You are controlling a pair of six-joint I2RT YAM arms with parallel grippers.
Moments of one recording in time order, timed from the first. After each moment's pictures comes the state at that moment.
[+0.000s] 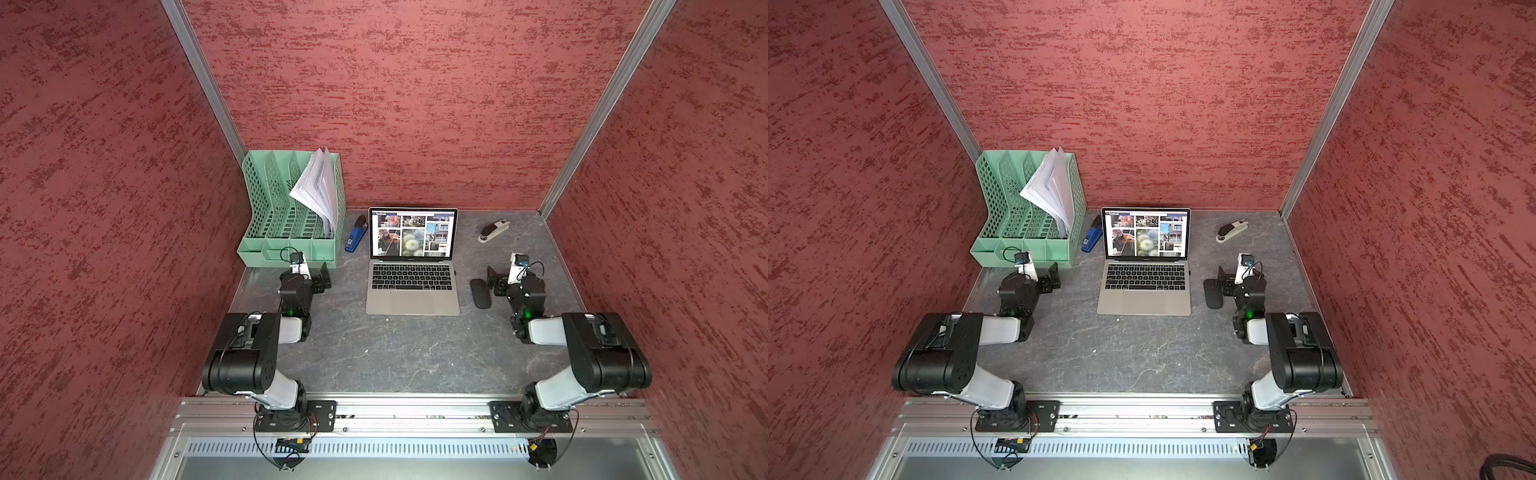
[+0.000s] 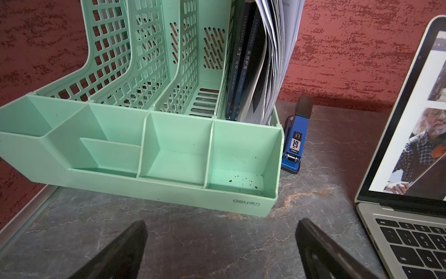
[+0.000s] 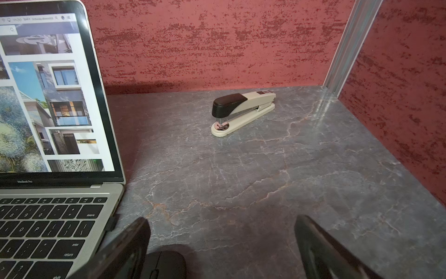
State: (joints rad) left arm 0.02 1.53 0.37 0.90 -0.07 -0.10; right arm -0.01 1.55 0.36 0.93 0.00 0.07
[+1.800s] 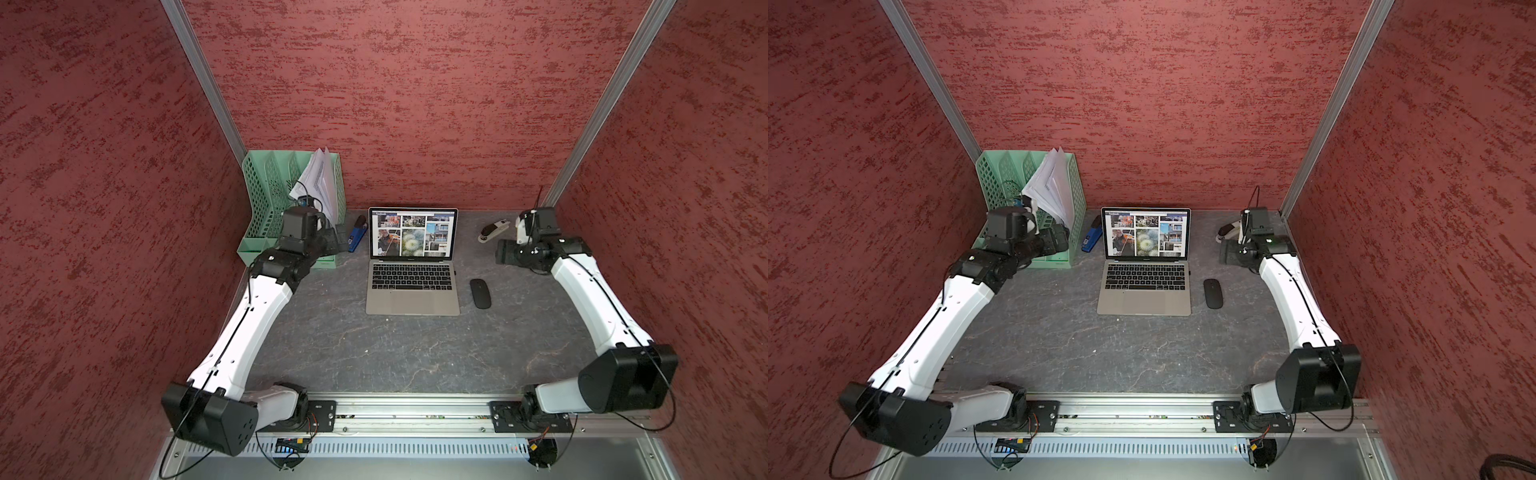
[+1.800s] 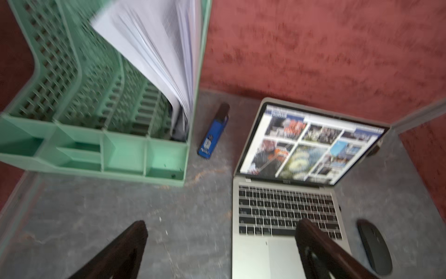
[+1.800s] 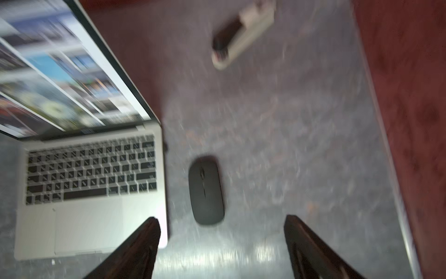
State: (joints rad) left arm -0.27 1.28 1.31 -0.72 -0.09 -0.38; right arm 0.06 1.44 1.31 -0.96 0.03 0.24
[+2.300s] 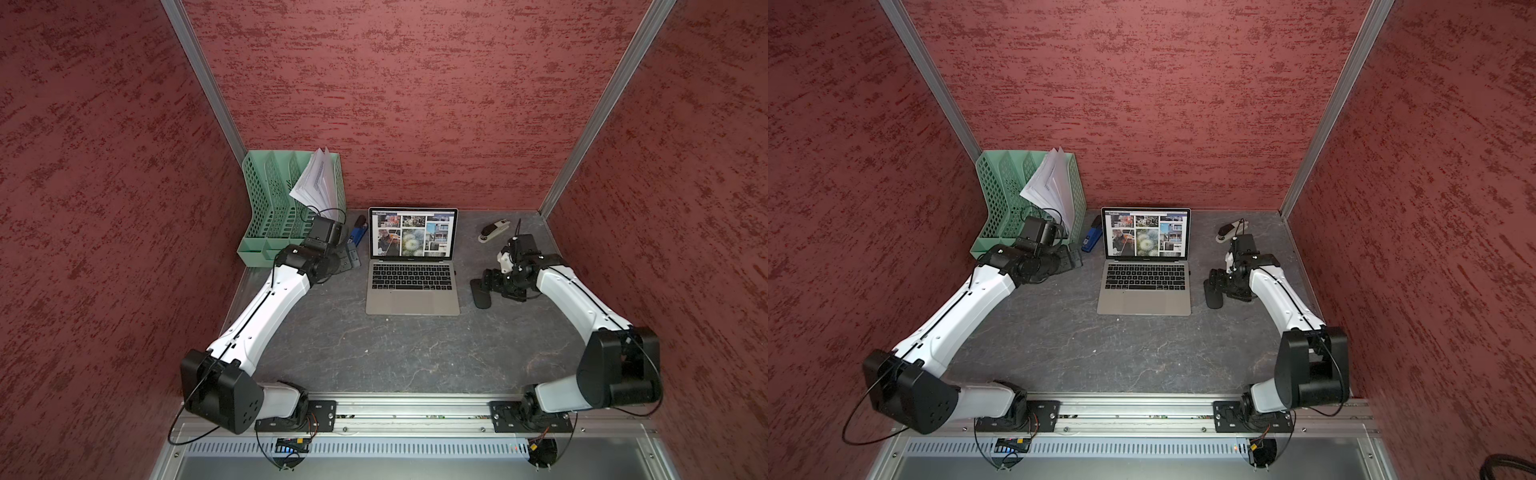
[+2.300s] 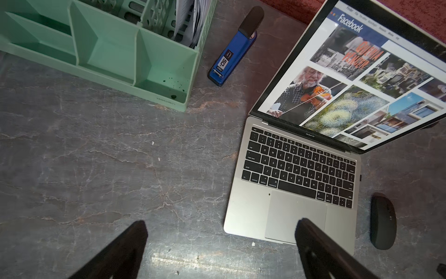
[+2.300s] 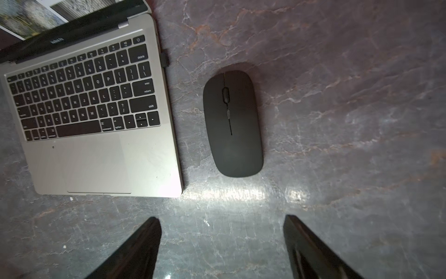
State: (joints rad) left arm -0.33 1.38 1.30 -0.87 -0.11 -0.62; right arm 0.09 1.48 1.08 -0.84 -0.19 0.28
